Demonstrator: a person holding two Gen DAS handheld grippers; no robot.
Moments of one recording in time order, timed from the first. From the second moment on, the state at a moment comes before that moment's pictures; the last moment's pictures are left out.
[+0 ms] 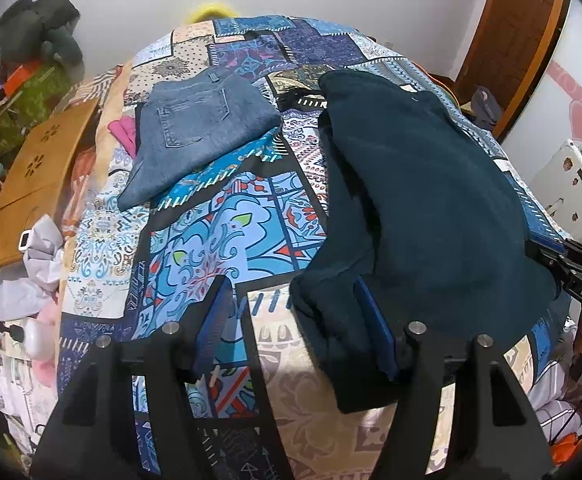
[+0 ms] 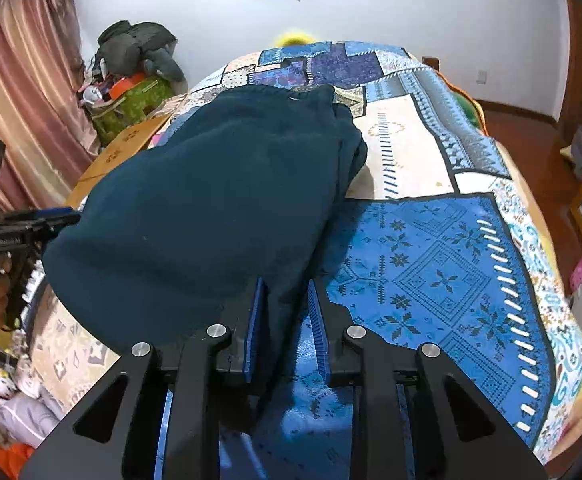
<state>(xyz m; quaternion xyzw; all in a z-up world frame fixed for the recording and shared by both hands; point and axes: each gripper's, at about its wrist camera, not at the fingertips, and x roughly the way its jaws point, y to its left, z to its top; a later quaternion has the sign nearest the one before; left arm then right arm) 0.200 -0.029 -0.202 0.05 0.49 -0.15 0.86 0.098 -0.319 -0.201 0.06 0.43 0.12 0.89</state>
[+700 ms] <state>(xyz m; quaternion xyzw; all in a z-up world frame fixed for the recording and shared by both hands) 0.286 -0.074 -0.142 0.08 0.43 -0.19 0.88 0.160 -0.350 -0.161 0.08 0.41 0.12 0.90</state>
